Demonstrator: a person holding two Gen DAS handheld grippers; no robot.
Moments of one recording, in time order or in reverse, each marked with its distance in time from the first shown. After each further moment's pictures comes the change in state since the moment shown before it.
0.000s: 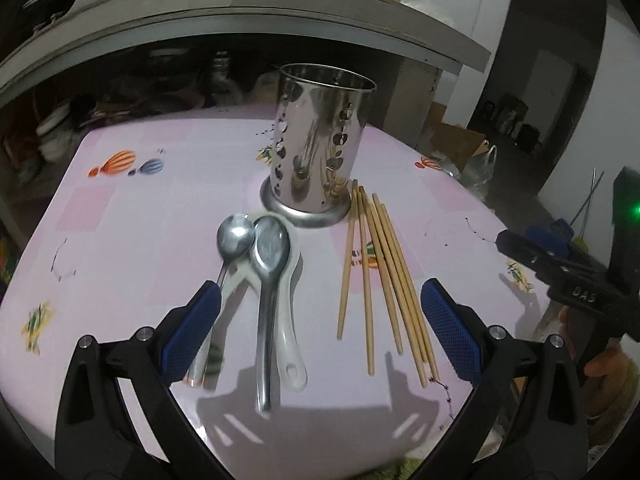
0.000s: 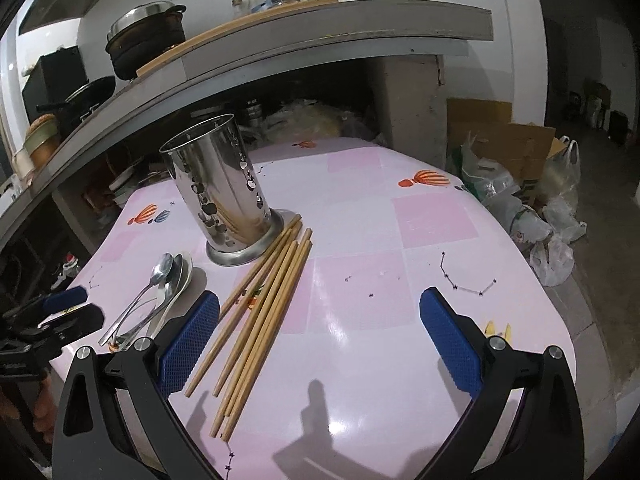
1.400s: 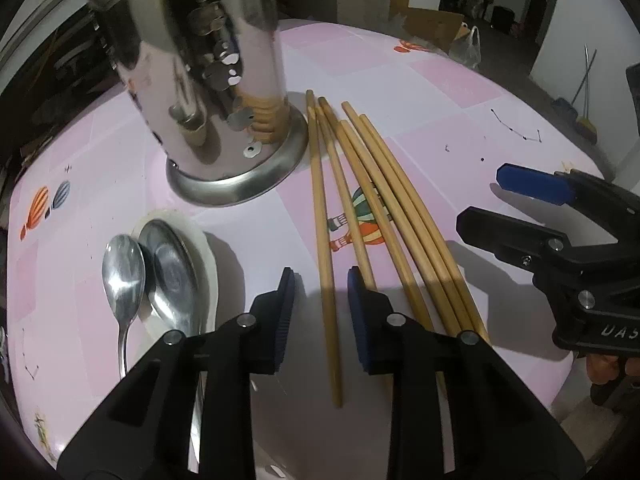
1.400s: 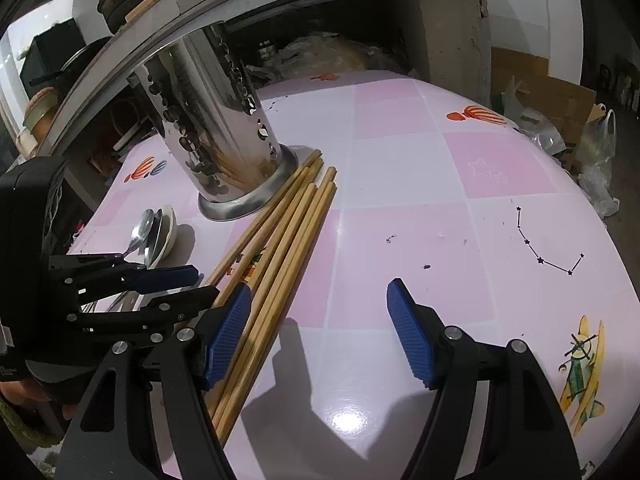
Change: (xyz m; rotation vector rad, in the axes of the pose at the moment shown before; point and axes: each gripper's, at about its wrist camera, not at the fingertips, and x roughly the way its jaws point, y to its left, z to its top) left arm 0.140 -0.041 0.003 0.296 0.315 0.010; right arm 0.084 0.006 -0.020 0.012 0.195 0.086
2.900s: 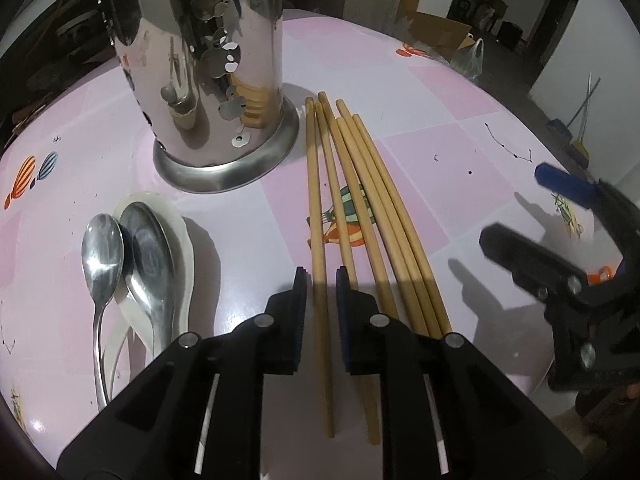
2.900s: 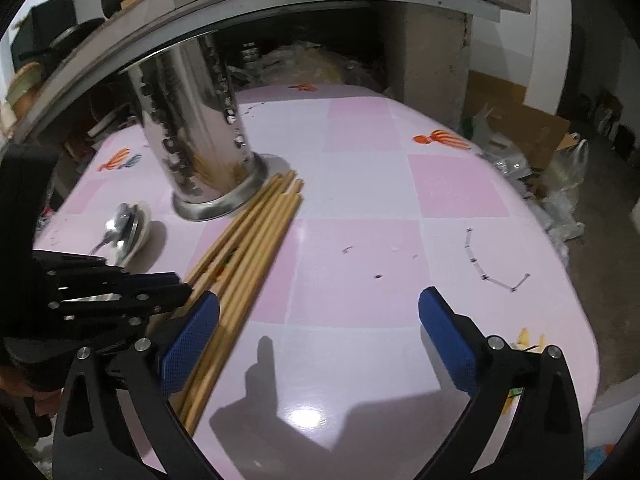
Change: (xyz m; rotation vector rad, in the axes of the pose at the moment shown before) left arm 0.002 -0.001 0.009 -0.104 0.029 -0.090; right arm -0.021 0.007 0.006 -0.096 -0.018 -0.209
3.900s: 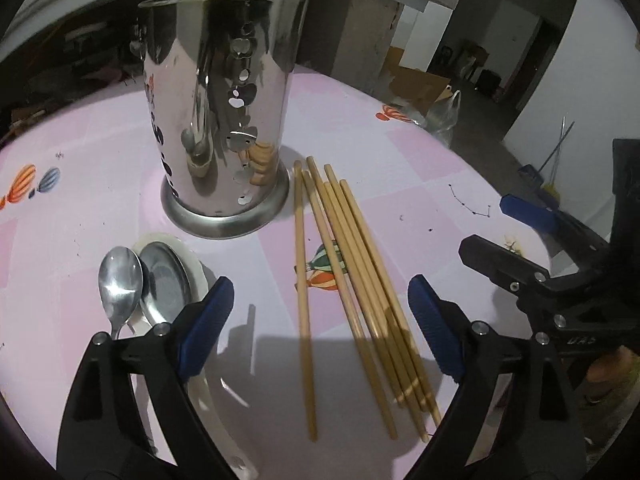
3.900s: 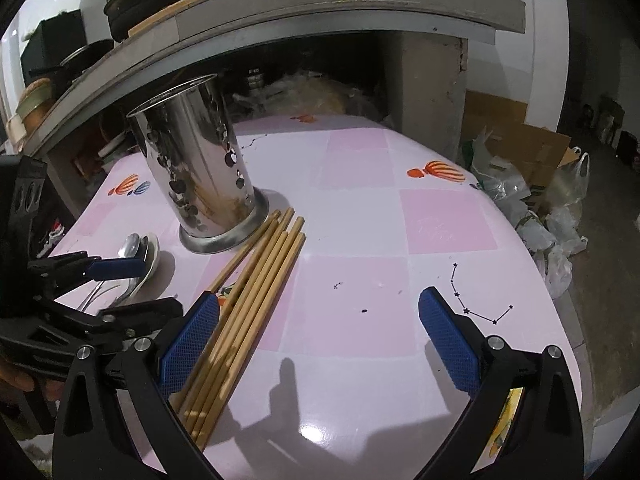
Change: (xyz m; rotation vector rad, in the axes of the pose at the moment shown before) left arm -0.039 0.012 0.005 -0.065 -0.166 -0.110; right arm -0.021 -0.015 0.010 0.026 -0.099 0.088
